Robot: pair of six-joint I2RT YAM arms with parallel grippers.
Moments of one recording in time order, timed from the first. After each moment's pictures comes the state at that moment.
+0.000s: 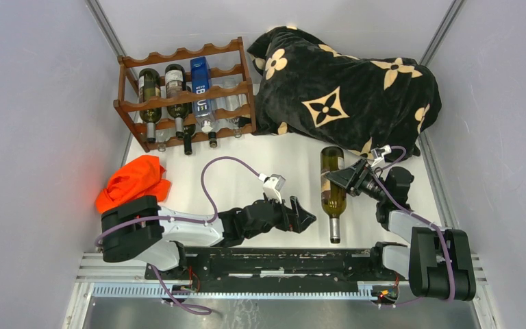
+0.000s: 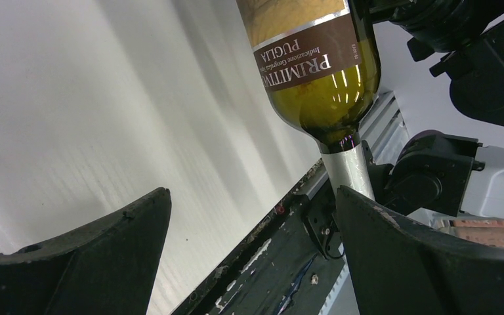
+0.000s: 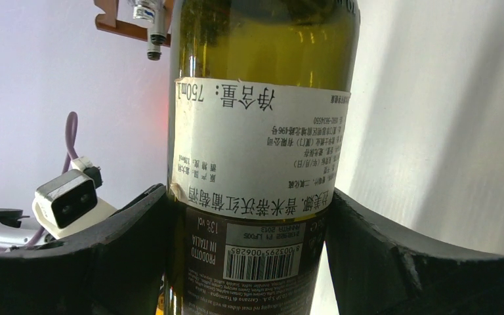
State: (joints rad) left arm -1.26 1.44 0.52 0.58 -0.26 -0.90; right arm -0.09 1.17 0.18 0.69 -0.91 0.92
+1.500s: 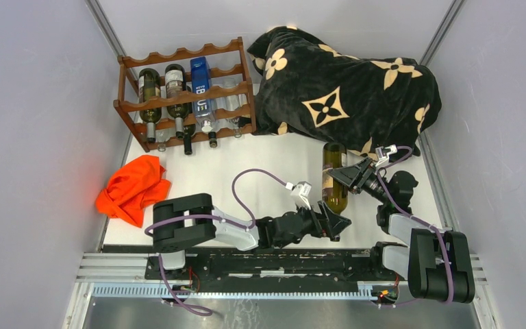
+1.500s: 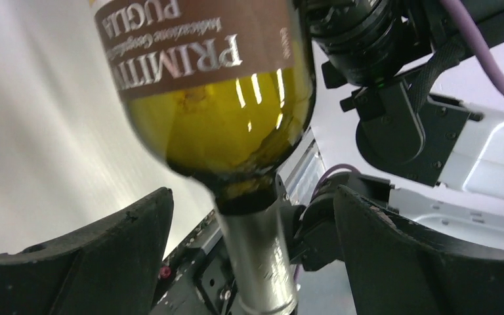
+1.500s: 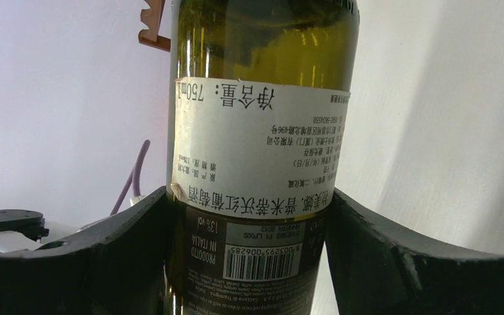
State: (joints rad) left arm -1.39 1.80 0.73 0.91 -0.35 -1.09; right arm -0.11 1.15 0.14 0.92 -0.93 1.08
